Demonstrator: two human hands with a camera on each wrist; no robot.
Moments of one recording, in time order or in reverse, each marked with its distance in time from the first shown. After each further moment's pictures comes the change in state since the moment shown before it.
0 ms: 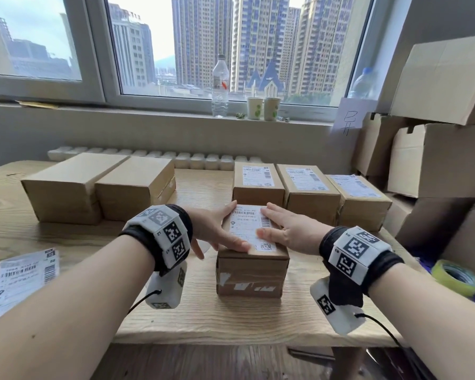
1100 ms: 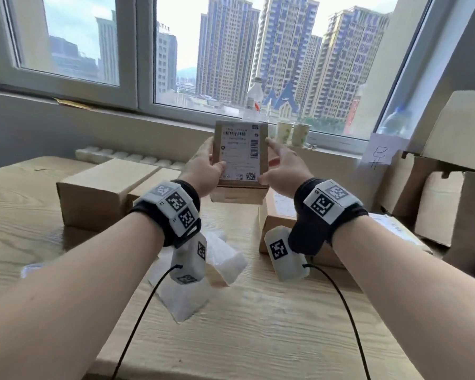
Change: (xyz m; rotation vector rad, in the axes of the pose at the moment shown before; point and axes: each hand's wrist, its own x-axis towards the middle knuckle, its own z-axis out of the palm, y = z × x) left_hand 0.005 -0.034 -0.109 -0.469 0.840 0.423; right_hand 0.087 -0.115 -0.070 0.381 0.501 -0.121
